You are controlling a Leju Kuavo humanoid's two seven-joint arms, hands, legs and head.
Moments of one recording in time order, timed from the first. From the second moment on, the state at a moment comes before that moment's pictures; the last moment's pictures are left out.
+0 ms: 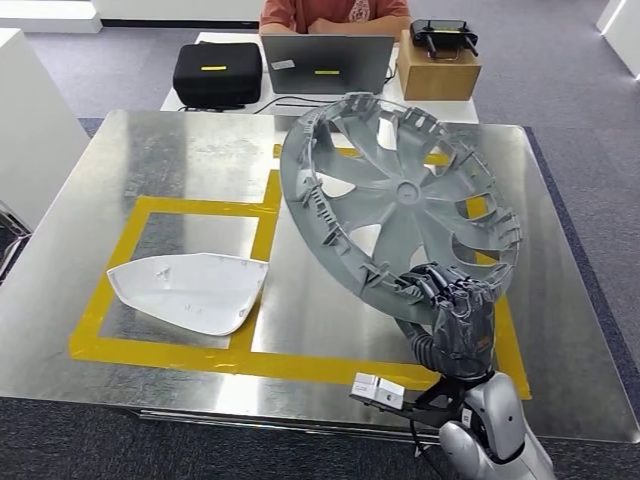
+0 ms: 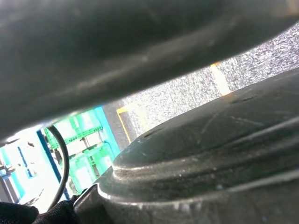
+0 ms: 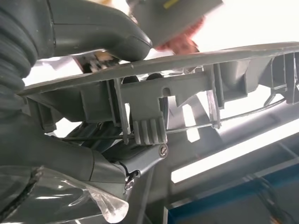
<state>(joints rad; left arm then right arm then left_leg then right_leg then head) -0.07 -0.20 0.79 -0.20 -1.03 0.02 0.37 -0.03 -0.16 0.52 -1.79 1.13 -0.69 -0.12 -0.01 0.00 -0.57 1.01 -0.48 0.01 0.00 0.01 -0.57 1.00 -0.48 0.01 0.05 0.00</state>
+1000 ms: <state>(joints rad) -0.07 -0.20 0.81 -0.20 -1.03 0.01 0.37 -0.24 -0.38 0.79 -1.63 1.12 -0.47 0.13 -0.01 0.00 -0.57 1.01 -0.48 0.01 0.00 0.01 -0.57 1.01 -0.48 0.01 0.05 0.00</state>
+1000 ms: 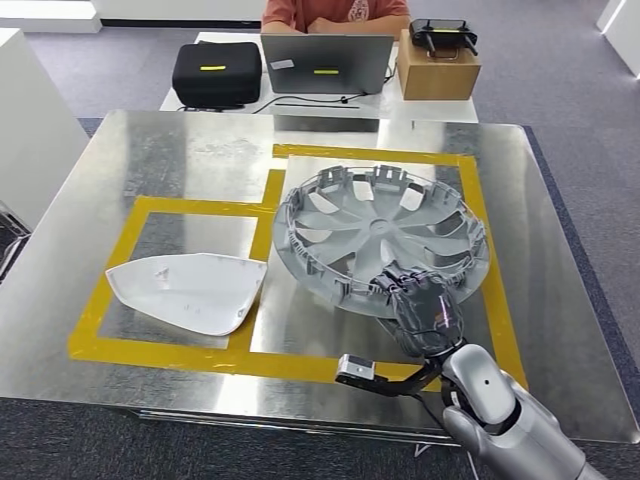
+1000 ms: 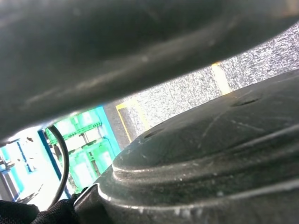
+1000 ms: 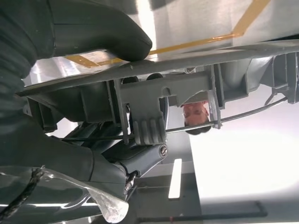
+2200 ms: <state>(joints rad) -0.07 -0.20 0.84 -0.20 -1.04 0.02 0.31 -0.35 -0.42 0.93 -1.52 1.09 -0.32 0.22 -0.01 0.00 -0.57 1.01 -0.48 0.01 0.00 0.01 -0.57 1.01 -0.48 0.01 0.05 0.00</state>
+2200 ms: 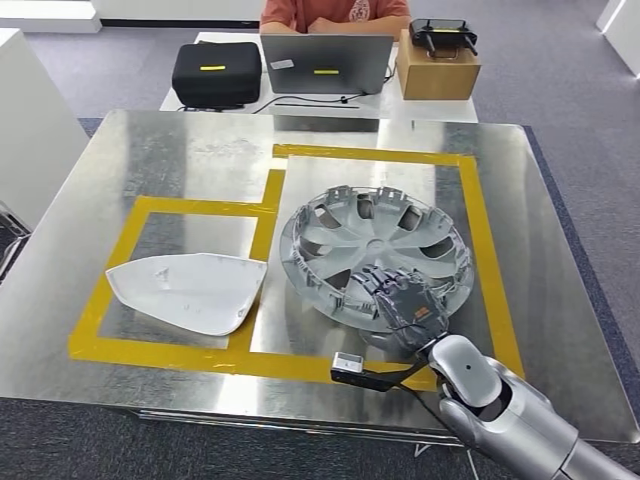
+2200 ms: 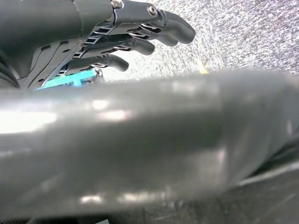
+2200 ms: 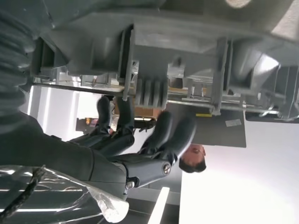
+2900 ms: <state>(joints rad) -0.07 -0.17 0.85 -0.20 -1.05 -0.11 0.20 -0.01 0.00 0.45 -1.90 1.05 -0.70 -0.66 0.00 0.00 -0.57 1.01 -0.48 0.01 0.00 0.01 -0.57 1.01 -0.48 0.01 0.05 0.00</state>
